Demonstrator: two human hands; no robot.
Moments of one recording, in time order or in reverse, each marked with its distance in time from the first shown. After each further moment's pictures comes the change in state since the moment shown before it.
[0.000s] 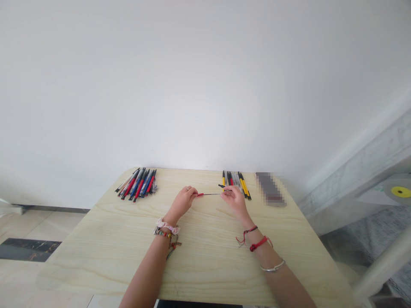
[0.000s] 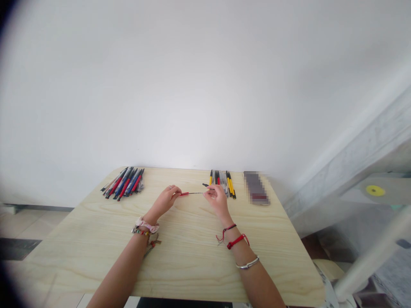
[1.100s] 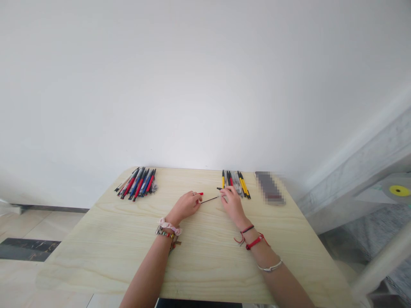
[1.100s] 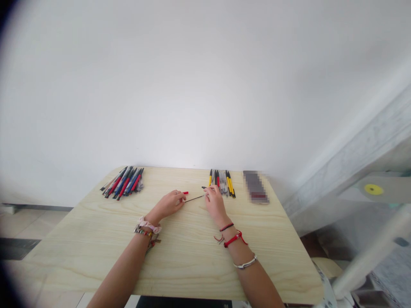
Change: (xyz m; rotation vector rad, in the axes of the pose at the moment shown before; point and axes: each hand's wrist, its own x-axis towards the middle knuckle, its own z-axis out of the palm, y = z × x) left_hand -0.004 0.009 0.005 0.172 -0.251 0.074; right_hand -0.006 0.005 0.002 -0.588 -0.080 -0.342
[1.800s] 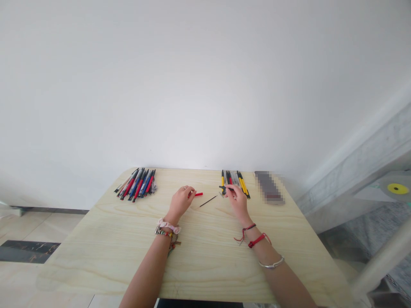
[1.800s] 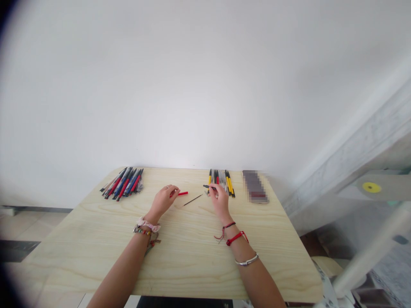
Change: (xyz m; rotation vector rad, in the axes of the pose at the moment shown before) left_hand 0.001 -0.007 -0.001 -0.012 0.306 -0.262; right_hand 0.004 0.003 -0.010 0.259 0.156 0.222
